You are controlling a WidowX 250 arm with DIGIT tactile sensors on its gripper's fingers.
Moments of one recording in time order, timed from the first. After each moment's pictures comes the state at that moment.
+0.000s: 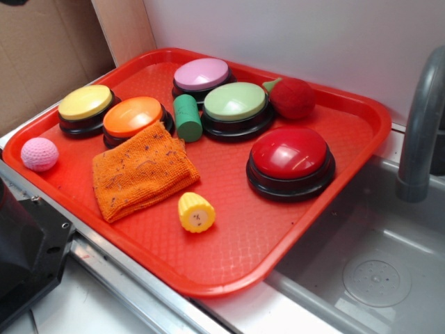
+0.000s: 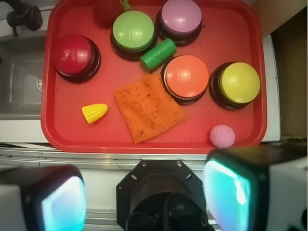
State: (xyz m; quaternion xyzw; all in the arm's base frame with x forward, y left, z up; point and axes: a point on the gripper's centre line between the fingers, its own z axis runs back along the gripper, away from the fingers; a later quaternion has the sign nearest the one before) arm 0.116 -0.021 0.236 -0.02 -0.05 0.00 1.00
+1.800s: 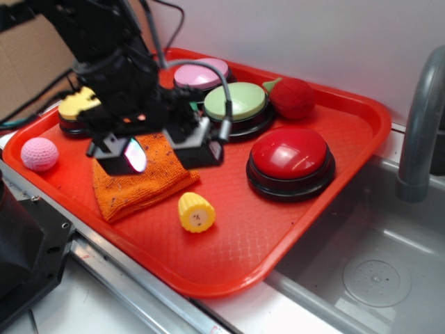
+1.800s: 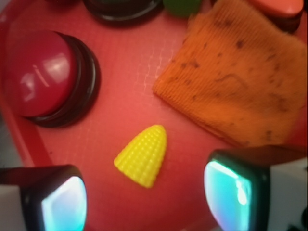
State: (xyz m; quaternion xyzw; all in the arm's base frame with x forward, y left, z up) arm 0.166 -0.102 0.072 -0.10 -0.08 0.31 0.94
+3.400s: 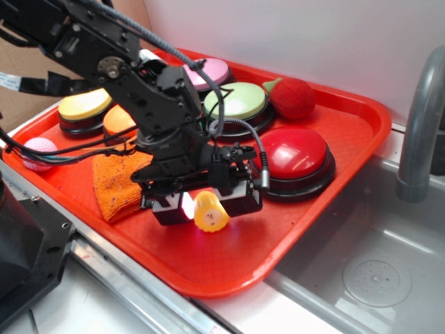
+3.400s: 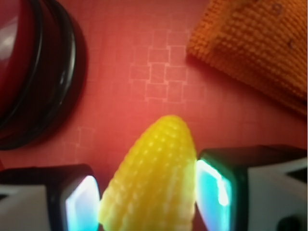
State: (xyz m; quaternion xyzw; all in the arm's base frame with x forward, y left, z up) arm 0.181 -0.123 0.022 -0.10 -0.08 0.35 0.93
